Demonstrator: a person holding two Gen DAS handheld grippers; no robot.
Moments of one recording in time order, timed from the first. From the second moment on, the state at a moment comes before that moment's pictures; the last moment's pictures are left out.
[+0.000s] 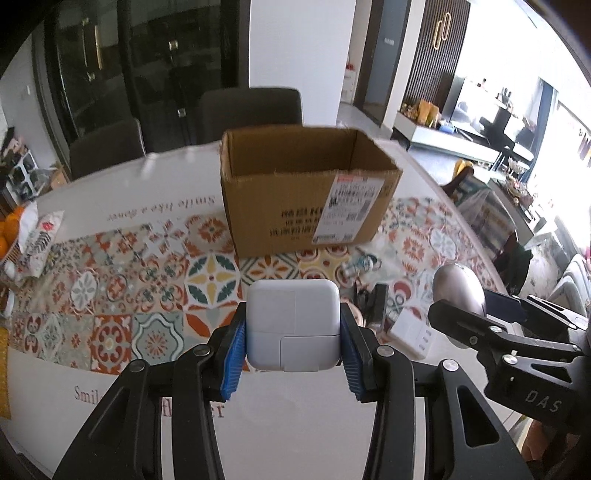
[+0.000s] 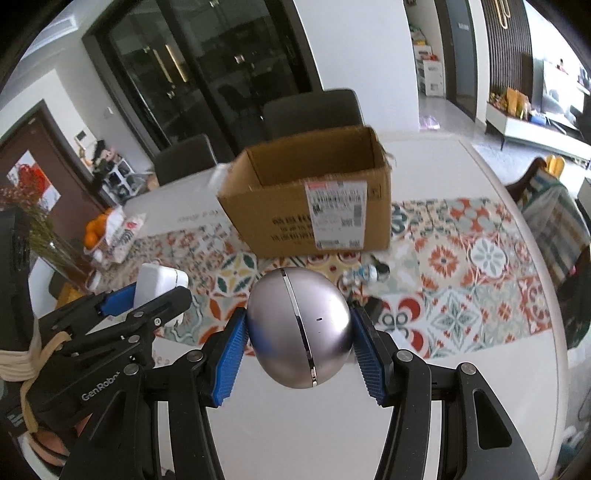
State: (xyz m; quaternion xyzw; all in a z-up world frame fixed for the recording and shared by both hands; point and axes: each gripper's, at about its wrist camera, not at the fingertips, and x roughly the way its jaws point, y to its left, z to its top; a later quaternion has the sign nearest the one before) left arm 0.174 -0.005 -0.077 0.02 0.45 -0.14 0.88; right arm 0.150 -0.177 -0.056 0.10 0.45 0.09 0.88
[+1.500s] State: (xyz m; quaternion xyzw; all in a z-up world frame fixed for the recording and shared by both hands) left arm 0.299 -0.024 0.016 0.05 0.36 -0.12 0.92; right arm 0.301 -0.176 0.028 0.05 0.38 0.10 0.92
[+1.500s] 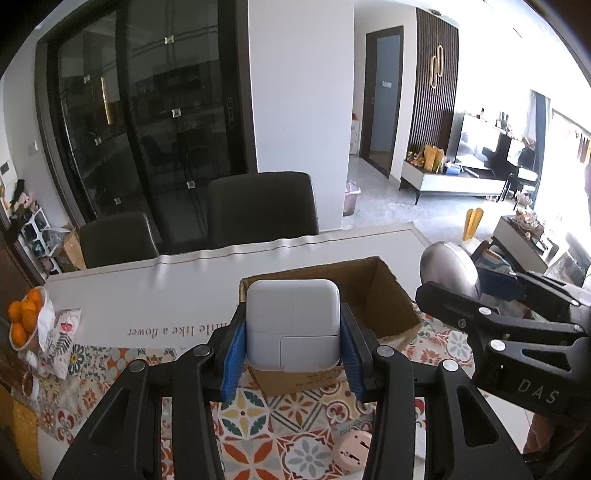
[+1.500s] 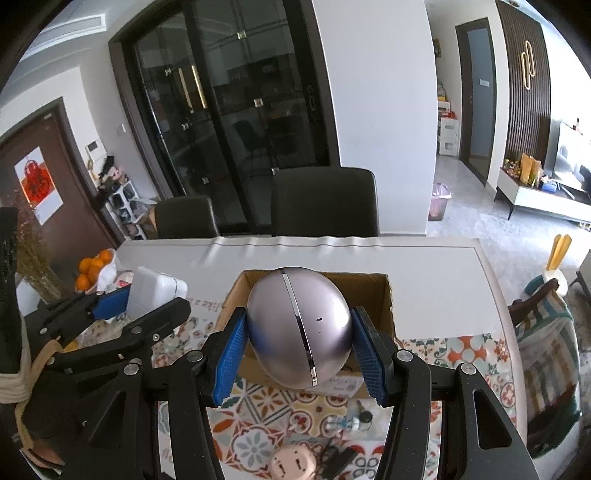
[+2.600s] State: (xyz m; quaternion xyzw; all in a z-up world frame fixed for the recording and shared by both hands) left arm 0.416 -0.049 -0.088 0.08 0.52 -0.10 0.85; right arm 0.410 -0.185 -0.078 0.03 0.53 0.07 0.85
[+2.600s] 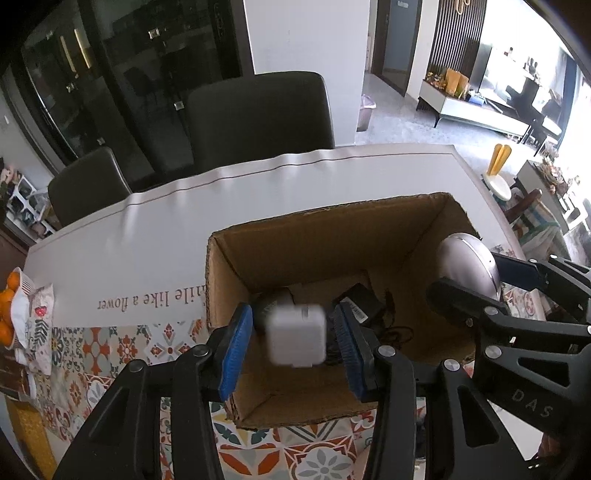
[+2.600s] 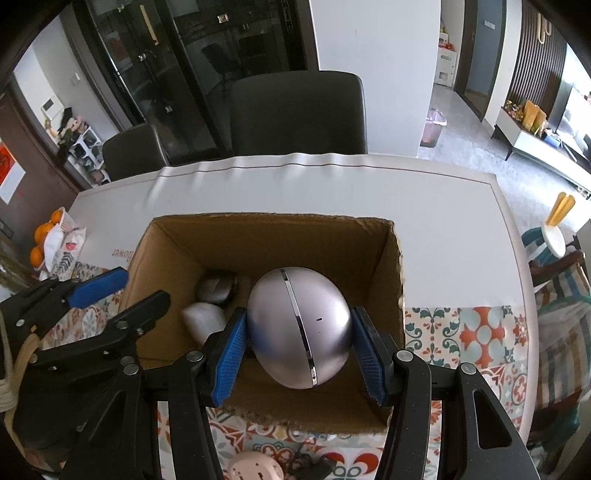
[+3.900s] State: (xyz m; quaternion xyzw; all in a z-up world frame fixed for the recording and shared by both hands) left arm 0.269 -0.043 -0.021 0.09 0.44 -0.08 0.89; right arm 0.241 -0.212 -0.016 0.03 0.45 0.07 0.89
